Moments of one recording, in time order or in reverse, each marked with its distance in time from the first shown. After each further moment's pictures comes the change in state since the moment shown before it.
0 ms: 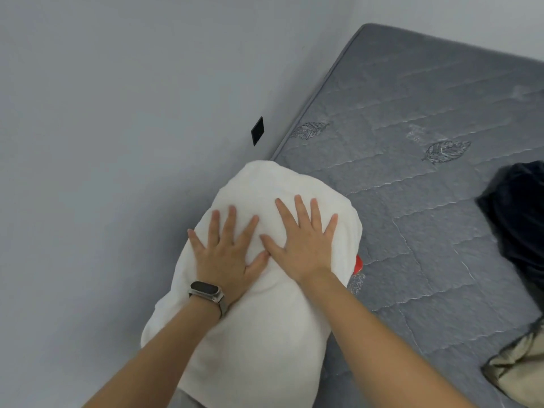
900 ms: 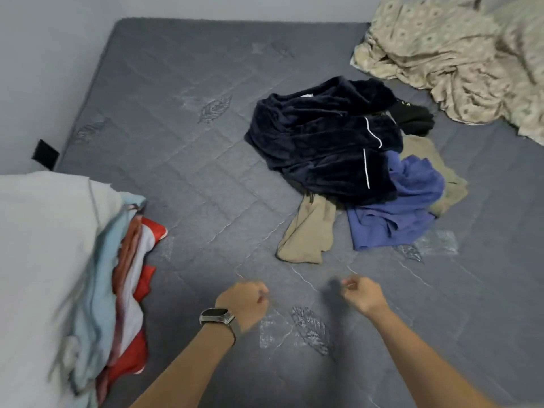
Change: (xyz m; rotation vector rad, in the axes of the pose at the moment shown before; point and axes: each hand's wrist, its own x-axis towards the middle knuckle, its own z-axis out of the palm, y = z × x) left_hand -0.187 0.382 0.074 -0.118 -0.617 0.521; right_hand -0.401 0.416 -0.034 0.568 -0.184 1.078
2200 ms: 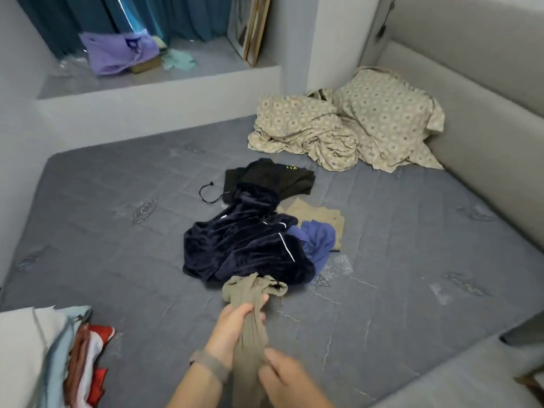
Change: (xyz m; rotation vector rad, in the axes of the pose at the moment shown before) left_hand -0.101 0.228 -0.077 -1.502 -0.124 -0.192; right_hand -0.266 -0.008 -0.119 0.422 -0.119 -0.501
